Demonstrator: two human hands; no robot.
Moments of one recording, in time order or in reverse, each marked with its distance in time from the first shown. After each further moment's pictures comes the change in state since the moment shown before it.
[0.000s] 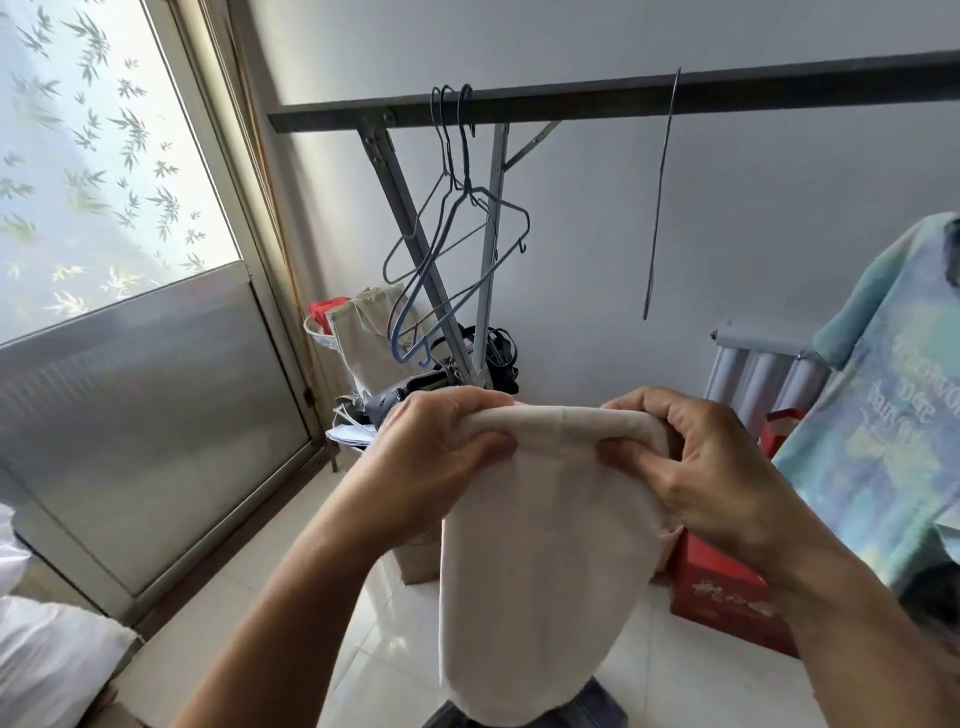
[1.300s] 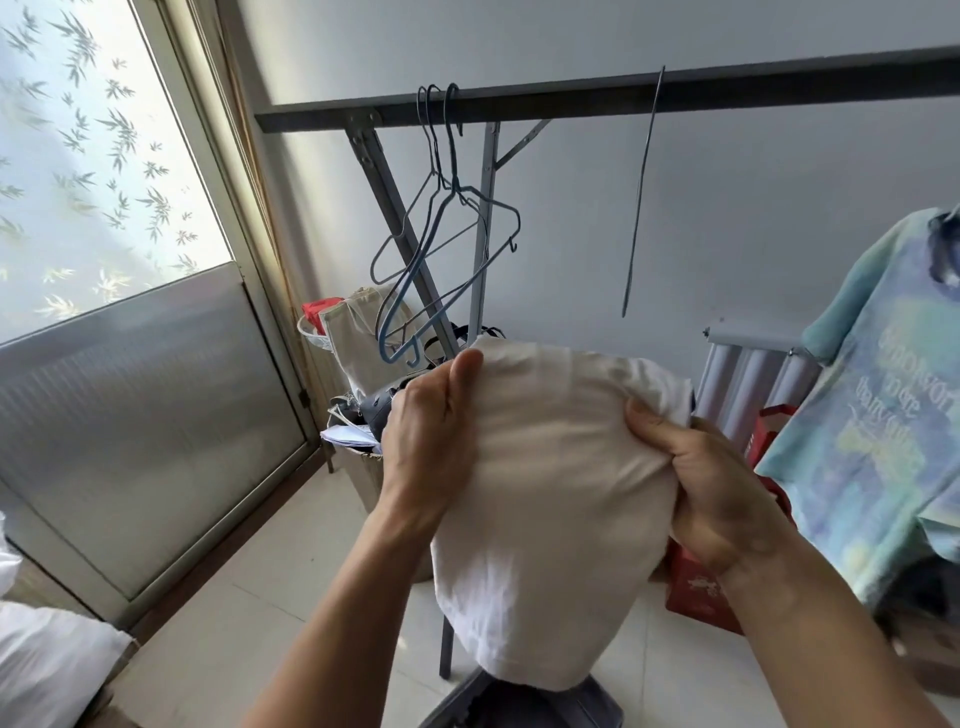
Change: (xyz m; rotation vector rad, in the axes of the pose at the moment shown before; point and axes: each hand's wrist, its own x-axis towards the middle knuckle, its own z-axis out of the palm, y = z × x) left_hand 0.033 -0.018 0.041 -0.064 0.420 -0.078; right_hand 0.011 0.028 0.006 0.917 0.121 0.448
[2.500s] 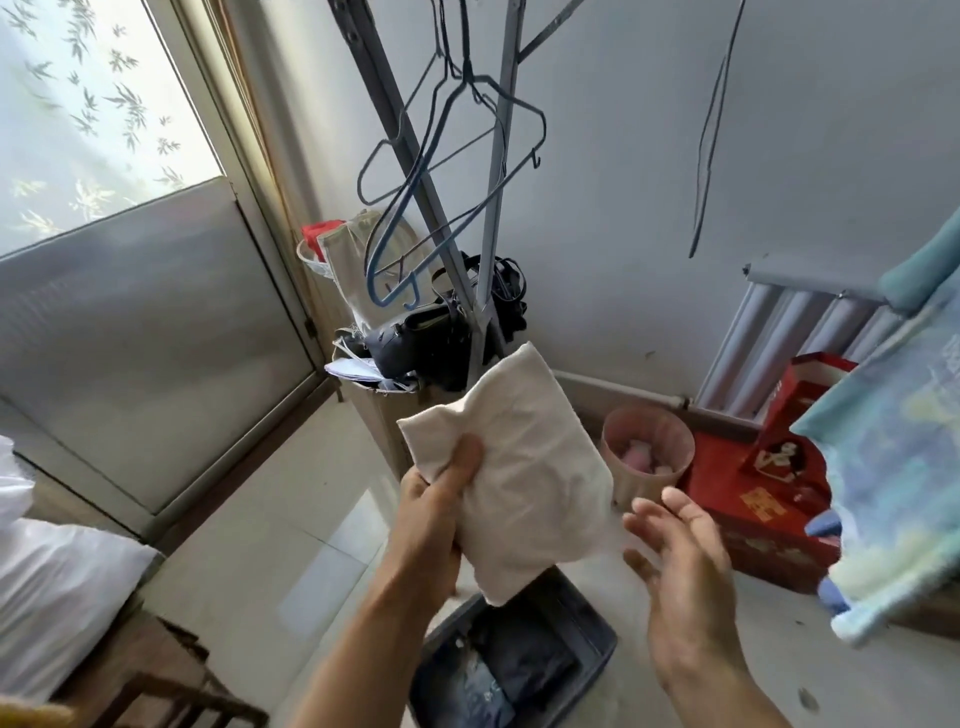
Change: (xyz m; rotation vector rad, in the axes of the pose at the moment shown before) left_hand -0.063 -0.064 0.029 -0.951 -0.156 -0.824; right_hand 0.000 0.112 -0.036 -0.144 0.450 0.028
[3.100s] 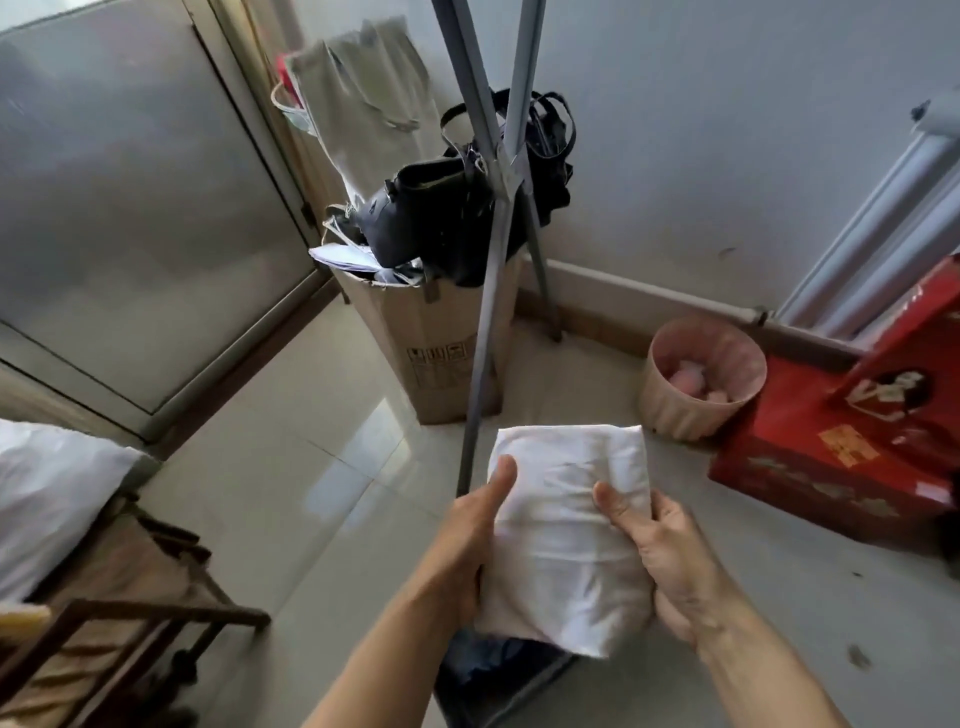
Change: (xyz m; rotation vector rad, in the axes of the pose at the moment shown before) left_hand 0.111 -0.178 -0.087 0.263 0.097 -0.474; right_hand 0.142 0.173 -0.010 -0.155 -0.372 0.321
